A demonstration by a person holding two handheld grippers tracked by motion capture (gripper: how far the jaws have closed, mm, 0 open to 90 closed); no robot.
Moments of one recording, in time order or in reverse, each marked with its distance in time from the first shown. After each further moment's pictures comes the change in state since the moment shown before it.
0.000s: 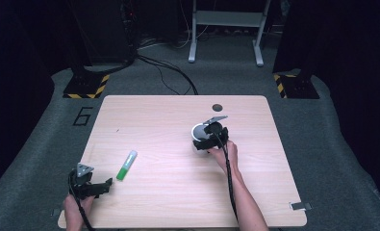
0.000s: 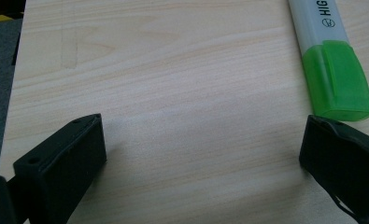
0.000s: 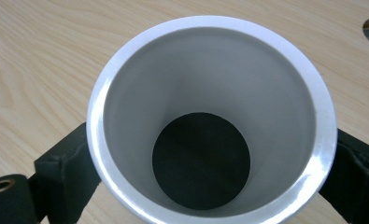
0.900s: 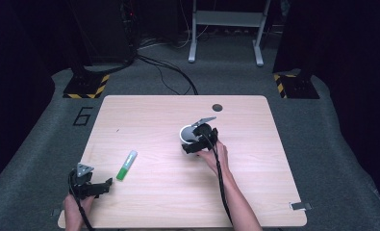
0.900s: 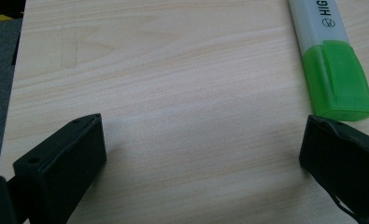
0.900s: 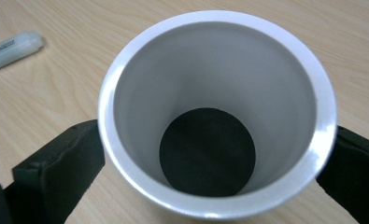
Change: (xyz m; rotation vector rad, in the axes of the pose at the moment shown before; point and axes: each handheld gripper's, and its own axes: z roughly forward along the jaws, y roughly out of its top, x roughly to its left) left arm 0.000 0.000 0.000 0.001 0.000 0.000; right arm 0.030 0.010 0.008 0.016 0.083 -0.048
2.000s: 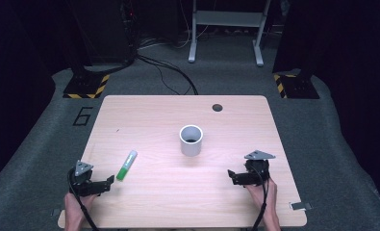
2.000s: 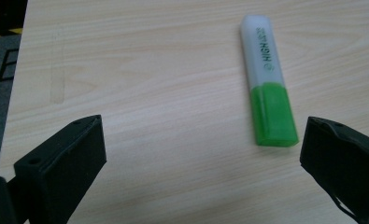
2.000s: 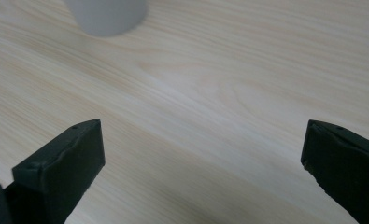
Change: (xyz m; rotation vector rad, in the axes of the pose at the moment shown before) left arm -0.012 0.015 -0.018 -0.067 -0.047 -0.009; right arm -0.038 -0.151 -0.115 -0.084 -0.181 0.144
